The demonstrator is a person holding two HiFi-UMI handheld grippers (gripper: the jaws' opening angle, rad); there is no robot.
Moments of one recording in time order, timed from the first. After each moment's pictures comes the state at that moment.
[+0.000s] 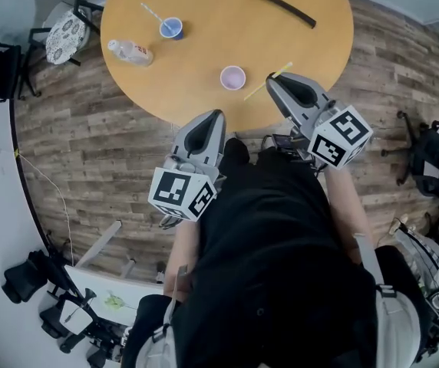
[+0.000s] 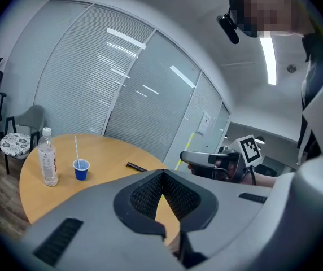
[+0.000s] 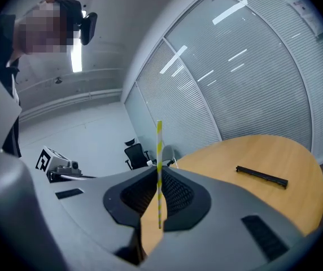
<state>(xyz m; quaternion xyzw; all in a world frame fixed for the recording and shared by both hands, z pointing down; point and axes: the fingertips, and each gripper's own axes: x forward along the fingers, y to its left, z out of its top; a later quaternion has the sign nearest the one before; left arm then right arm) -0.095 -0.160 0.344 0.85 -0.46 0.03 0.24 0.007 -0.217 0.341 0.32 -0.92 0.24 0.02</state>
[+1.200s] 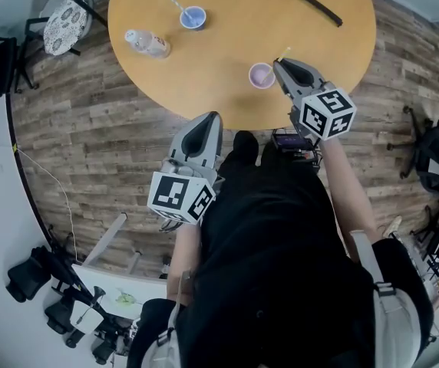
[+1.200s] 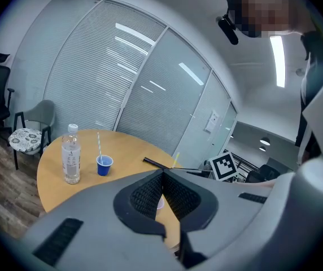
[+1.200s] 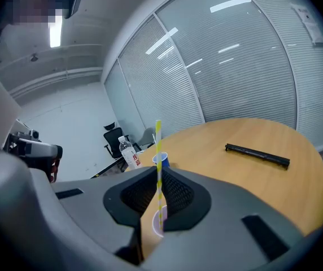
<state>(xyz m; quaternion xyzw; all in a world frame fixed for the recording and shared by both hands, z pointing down) -0.180 -0.175 0.373 0.84 -0.48 0.04 0.27 -0.040 -0.279 0.461 0.40 -0.87 0.26 0.11</state>
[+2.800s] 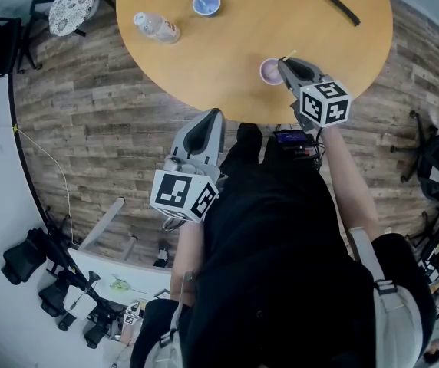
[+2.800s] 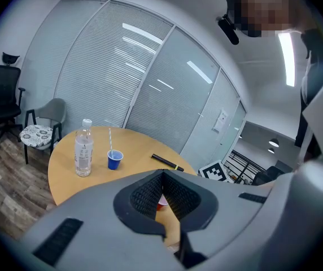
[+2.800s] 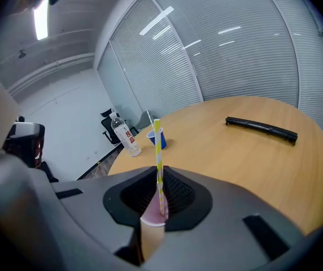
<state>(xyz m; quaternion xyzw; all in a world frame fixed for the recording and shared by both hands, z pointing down) -0.196 -0.166 0.388 0.81 -0.51 0.05 0.29 -0.049 -0.276 0.539 0.38 -0.85 0.31 0.18</state>
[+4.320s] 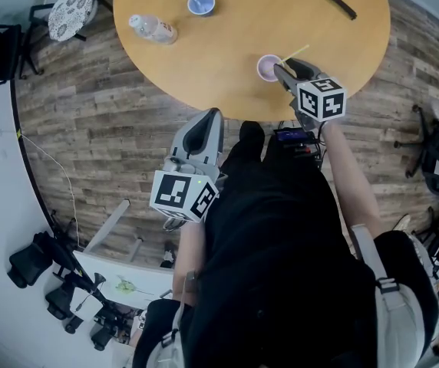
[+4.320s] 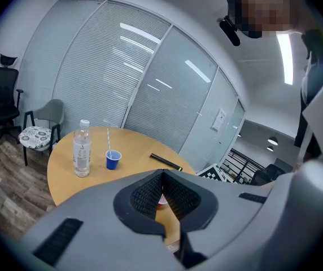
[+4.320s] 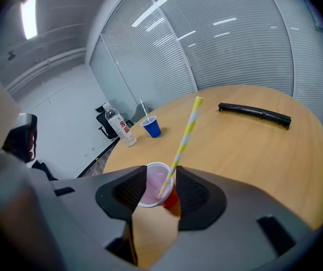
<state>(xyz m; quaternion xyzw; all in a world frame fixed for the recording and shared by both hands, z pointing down) -0.191 -0.164 0.386 0.81 -0.50 0.06 0.28 -0.037 -0.263 0.569 0.39 -0.83 0.34 0.22</state>
